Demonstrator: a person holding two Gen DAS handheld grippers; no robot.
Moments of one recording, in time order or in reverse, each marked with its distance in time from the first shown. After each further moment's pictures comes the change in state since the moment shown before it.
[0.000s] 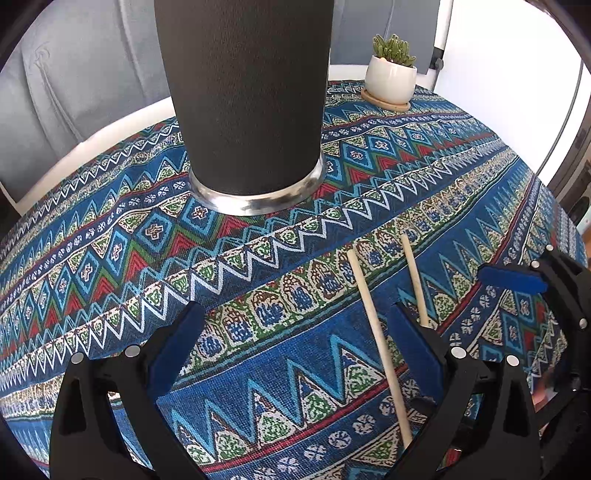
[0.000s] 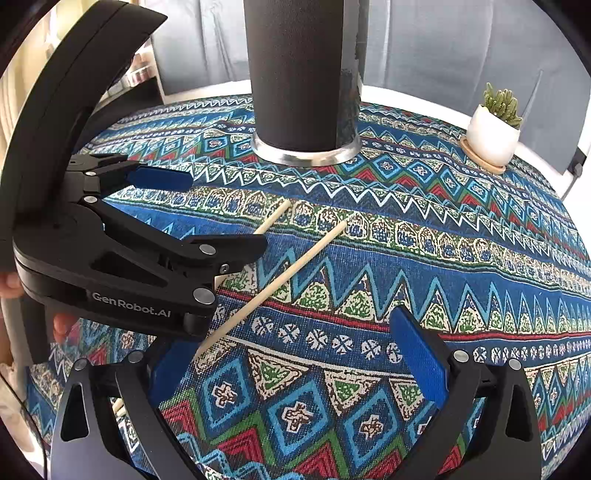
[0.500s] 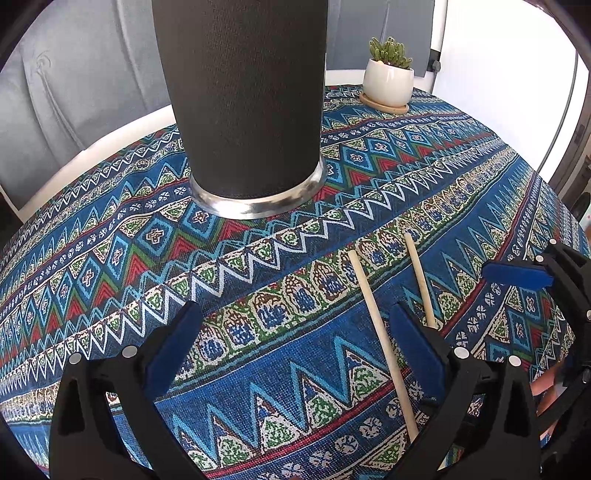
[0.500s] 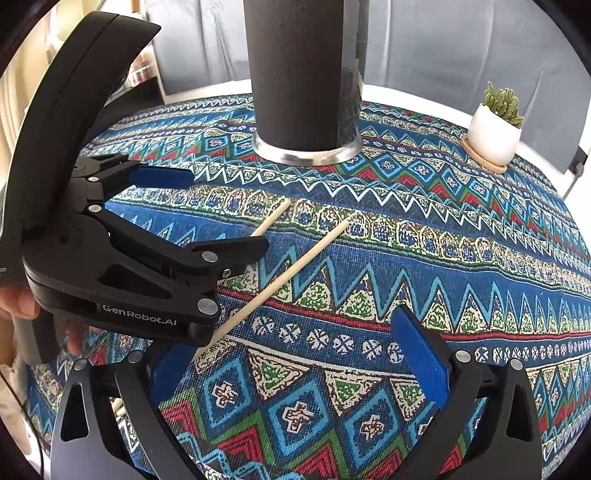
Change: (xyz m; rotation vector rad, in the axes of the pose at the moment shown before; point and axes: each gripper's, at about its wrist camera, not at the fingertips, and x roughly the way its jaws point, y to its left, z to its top) left arm -0.002 0.002 -0.001 0.000 -0.031 -0.003; right arm 0.001 0.000 0.002 0.003 0.007 0.003
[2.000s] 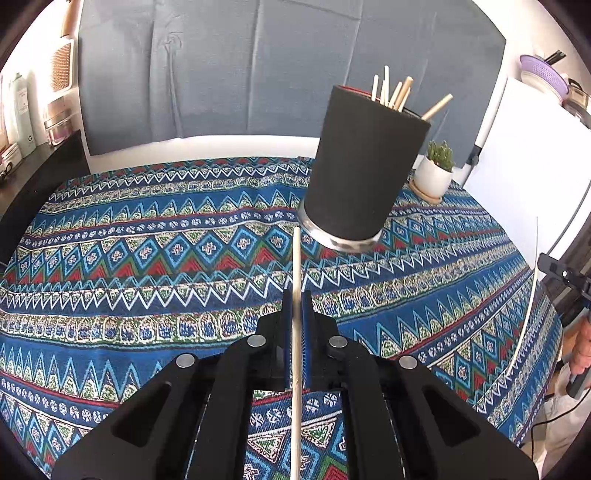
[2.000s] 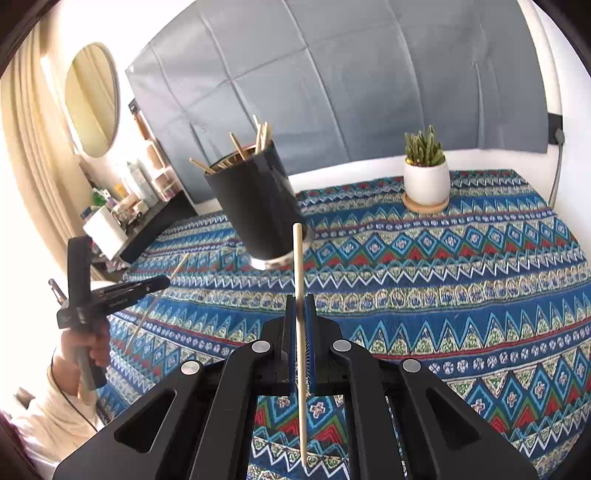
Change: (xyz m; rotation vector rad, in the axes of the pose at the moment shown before) left arm -0.108 0.064 -0.029 -0.318 -0.176 0.043; right arm -0.127 -0.123 -0.003 0.193 -0.290 0.253
